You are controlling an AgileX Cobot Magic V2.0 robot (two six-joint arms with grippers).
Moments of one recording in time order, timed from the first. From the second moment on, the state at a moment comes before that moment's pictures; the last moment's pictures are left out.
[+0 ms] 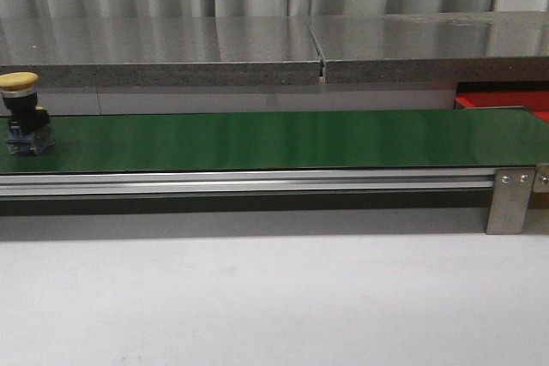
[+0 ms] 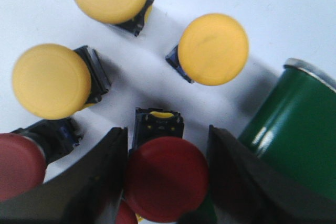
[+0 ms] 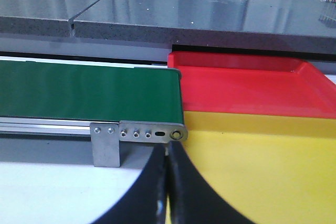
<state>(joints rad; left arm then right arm) 0.45 2.04 -1.74 -0.06 1.01 -0.06 -0.05 -0.01 0.03 -0.05 0.14 0.04</state>
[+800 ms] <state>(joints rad) 0.30 1.93 -1.74 -0.06 1.12 -0.06 -0.05 -0.01 0.03 -0.05 0.14 0.04</state>
